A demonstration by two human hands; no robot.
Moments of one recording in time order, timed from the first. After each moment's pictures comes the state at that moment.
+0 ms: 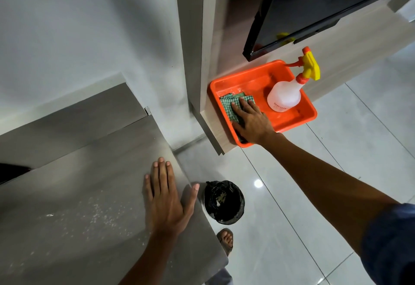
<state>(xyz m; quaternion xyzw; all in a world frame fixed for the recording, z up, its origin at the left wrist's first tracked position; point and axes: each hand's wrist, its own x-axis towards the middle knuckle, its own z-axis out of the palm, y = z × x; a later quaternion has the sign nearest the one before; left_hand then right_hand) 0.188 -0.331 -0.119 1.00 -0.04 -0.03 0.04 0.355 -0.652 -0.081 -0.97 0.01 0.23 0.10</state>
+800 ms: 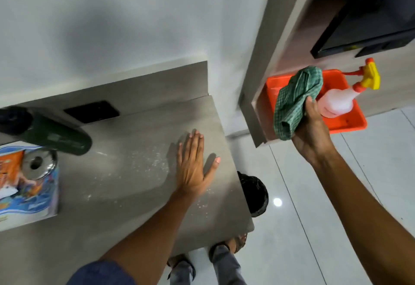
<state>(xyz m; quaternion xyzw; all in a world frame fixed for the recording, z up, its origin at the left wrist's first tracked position) 0.173 -0.274 -0.090 0.99 -0.04 0.00 0.17 0.274 -0.583 0.022 -0.48 0.16 0.05 0.86</state>
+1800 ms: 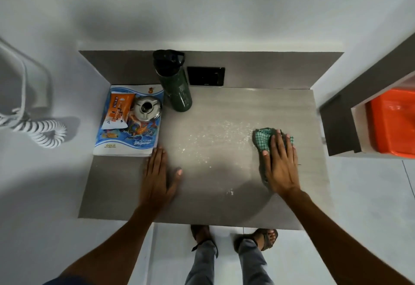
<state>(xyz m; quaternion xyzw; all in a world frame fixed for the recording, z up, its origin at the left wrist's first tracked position) -0.044 0.051 -0.105 0.97 0.16 0.04 0.18 0.128 -0.300 -0.080 -0.97 -0.12 0.09 0.20</state>
